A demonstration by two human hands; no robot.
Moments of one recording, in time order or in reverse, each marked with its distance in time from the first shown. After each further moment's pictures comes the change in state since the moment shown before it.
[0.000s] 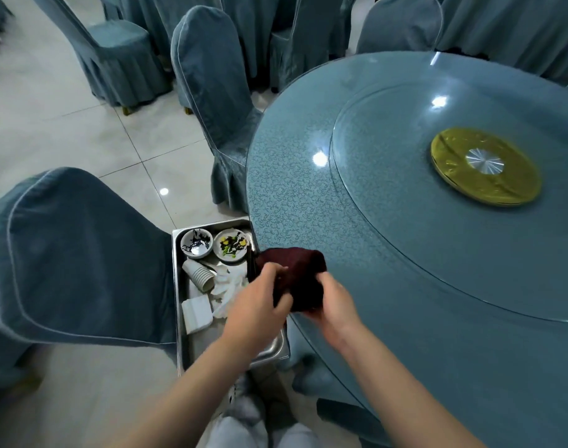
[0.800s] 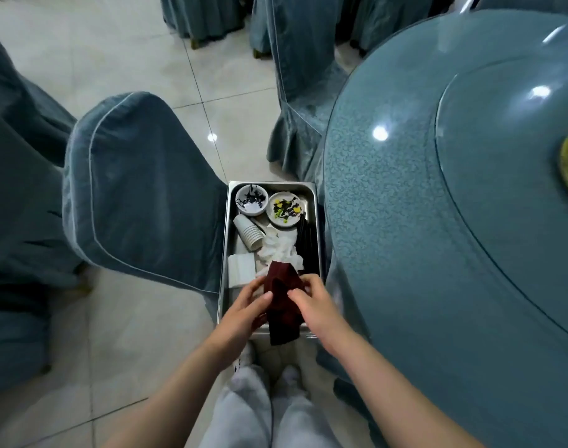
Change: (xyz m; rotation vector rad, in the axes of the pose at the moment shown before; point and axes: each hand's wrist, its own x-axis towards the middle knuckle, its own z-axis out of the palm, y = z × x) left_hand -0.056 -0.169 -0.001 -1.167 -0.091 -0.627; right_hand 0.047 0.108 0.079 -0.611 -0.250 -0.035
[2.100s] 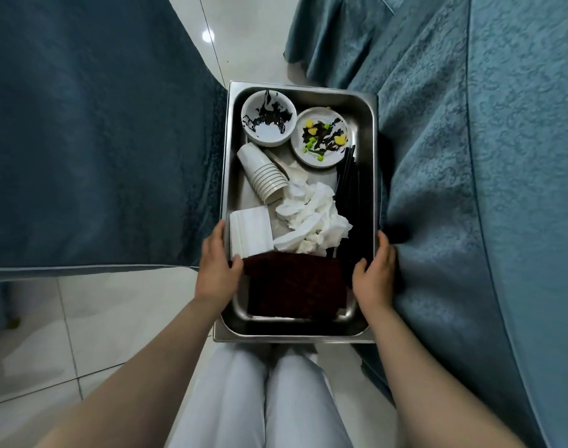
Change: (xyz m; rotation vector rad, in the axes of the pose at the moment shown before) left_hand 0.219 -0.133 -0.166 0.855 0.545 0.131; right_hand 0.250 0.214 -0.022 -0.582 0.579 -0.190
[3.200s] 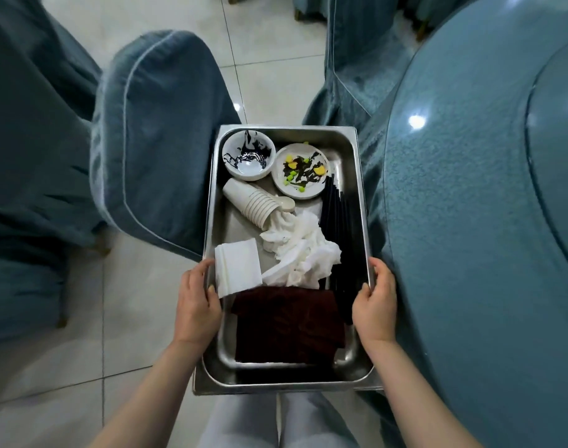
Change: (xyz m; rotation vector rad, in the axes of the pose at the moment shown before) left_hand -0.163 0.065 -0.158 -0.017 0.328 0.253; right_hand -0.112 -0.127 -0.165 0.132 0.069 -0.247
